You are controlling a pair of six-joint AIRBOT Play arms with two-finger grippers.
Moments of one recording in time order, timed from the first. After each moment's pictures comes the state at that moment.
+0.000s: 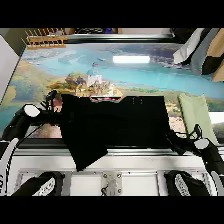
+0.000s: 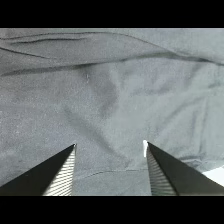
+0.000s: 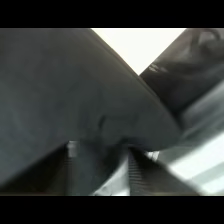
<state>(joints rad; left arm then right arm) 0.04 -1.10 0.73 1.03 -1.02 -1.38 -0.35 -0.79 0.22 -1.08 0.79 1.85</state>
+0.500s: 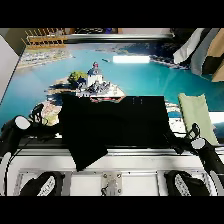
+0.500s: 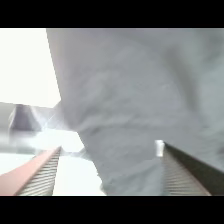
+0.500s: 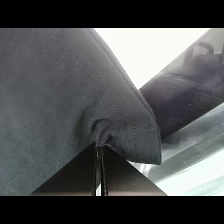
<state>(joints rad) 0.20 -0.92 0.56 1.25 -1.14 -1.57 -0.30 -0.79 0.21 -1.08 0.75 1.86</state>
